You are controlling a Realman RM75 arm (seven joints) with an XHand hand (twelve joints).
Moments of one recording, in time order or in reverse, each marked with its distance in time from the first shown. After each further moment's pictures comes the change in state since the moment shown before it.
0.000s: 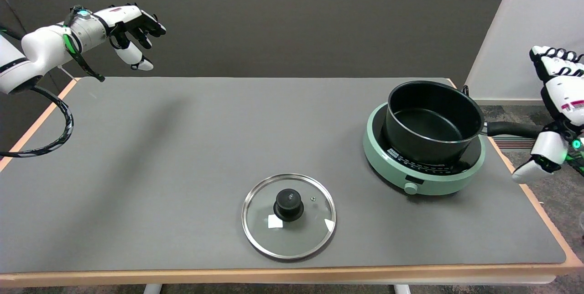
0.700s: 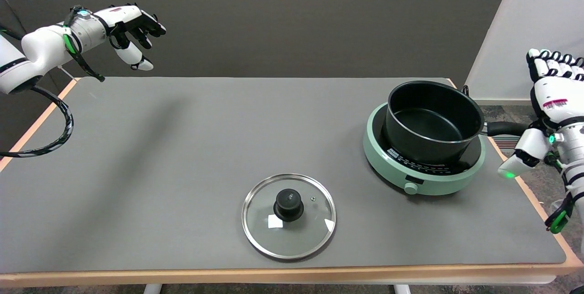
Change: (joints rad) arm 0.032 0.000 -0.188 -0.001 -0.189 0.293 0.016
